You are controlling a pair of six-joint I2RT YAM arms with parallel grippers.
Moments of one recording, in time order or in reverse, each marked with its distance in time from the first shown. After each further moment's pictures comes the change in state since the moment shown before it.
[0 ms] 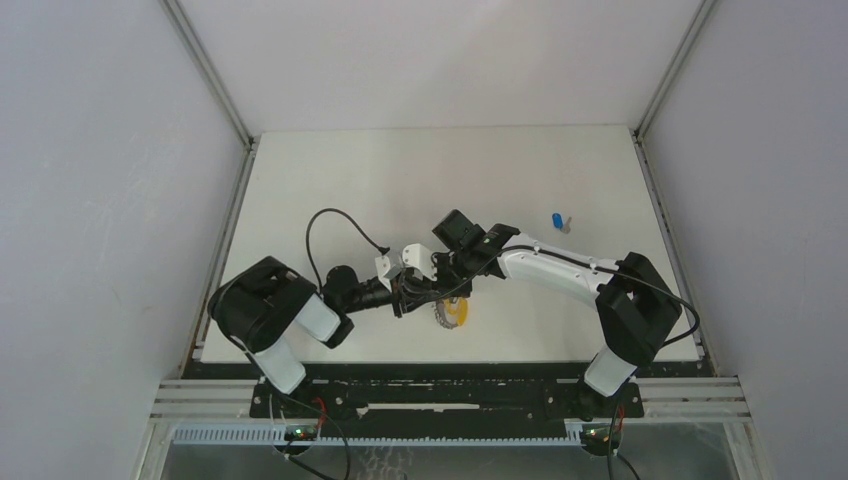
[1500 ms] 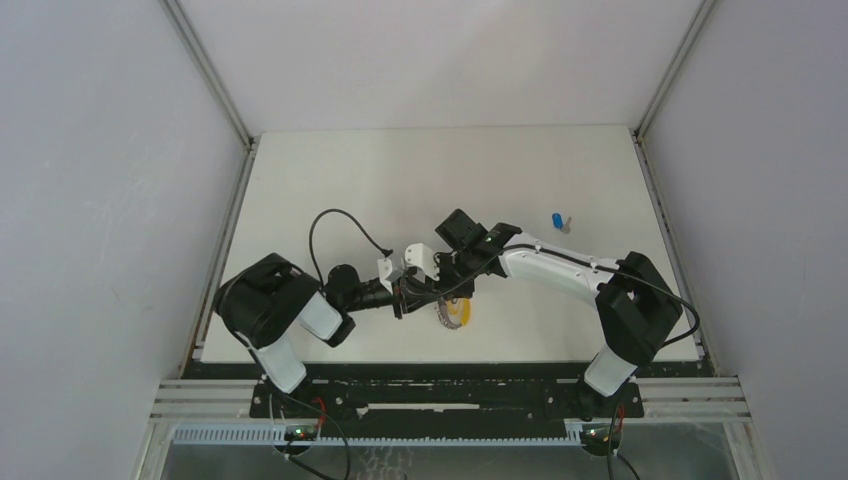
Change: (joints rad) left arm 0.003 0.038 0.014 0.023 0.062 0.033; right arm -0.016 0.000 -0.006 -0.015 -0.028 0.001
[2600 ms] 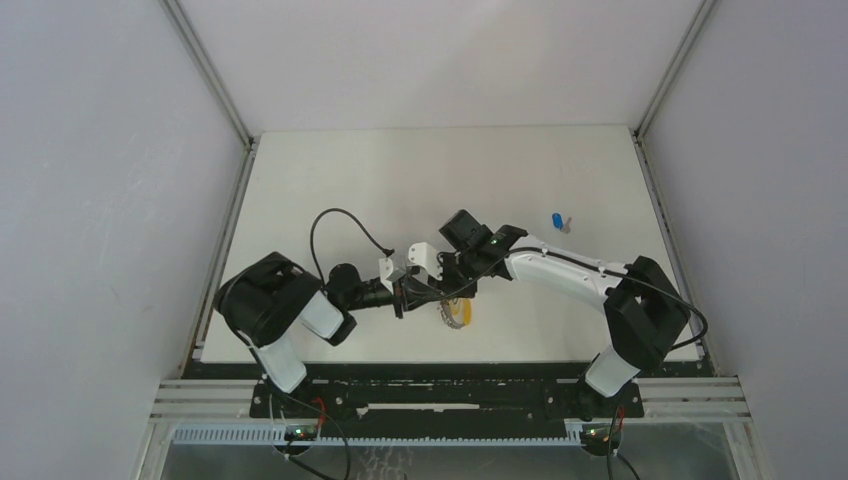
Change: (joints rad) left arm -0.001 0.011 0.013 0.013 0.025 -0.001; right arm -0.002 -0.031 -0.018 0.008 0.019 0.014
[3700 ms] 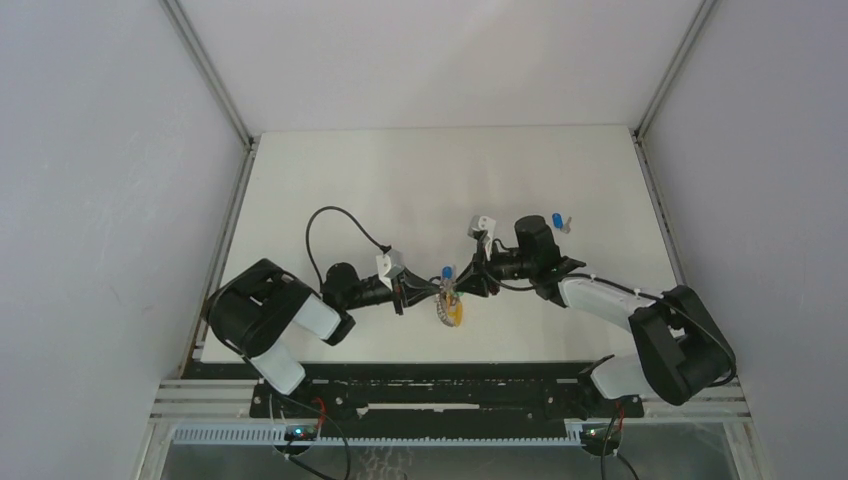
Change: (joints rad) left arm -0.006 -0.074 -0.001 -0.051 -0.058 -0.008; right arm -0.308 -0.255 -0.529 0.814 -0.448 0.493
